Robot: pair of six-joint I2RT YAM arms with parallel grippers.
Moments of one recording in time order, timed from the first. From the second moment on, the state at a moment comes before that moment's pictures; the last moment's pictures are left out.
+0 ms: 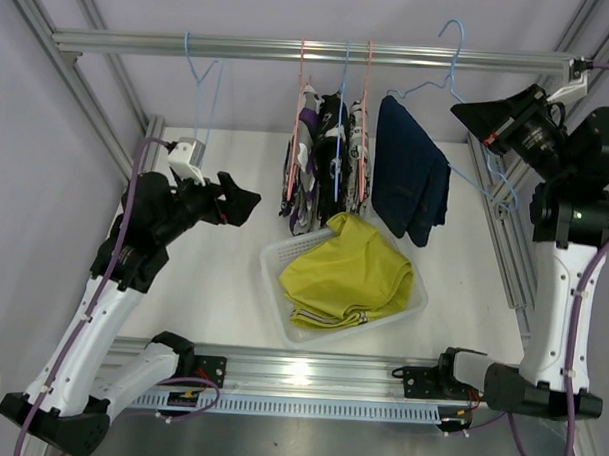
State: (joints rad) left arm -0.34 0.87 1.09 -0.44 0.21 -0.31; right arm -0.12 1.22 1.73 -0.37 -0.74 0.82
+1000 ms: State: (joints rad) left arm -1.56 1.30 1.28 -0.36 -0.97 -0.25; right arm -0.12 0.93 1.59 -0.54 -0.56 0.78
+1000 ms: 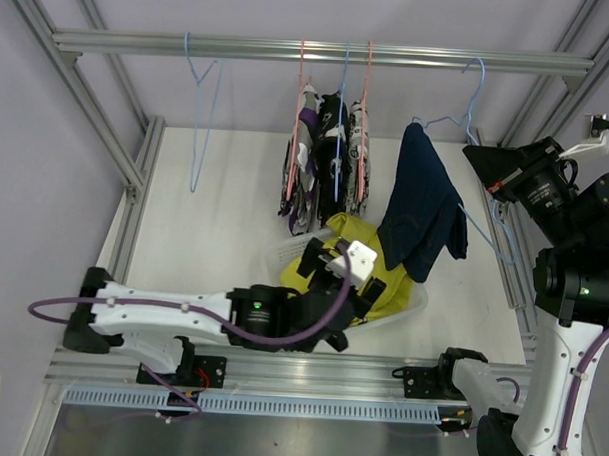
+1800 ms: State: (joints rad) left arm -1.58 1.54 1.43 0.14 -1.02 -0.06; right arm 0.07 0.91 1.49 -0.49 -0.49 0.80
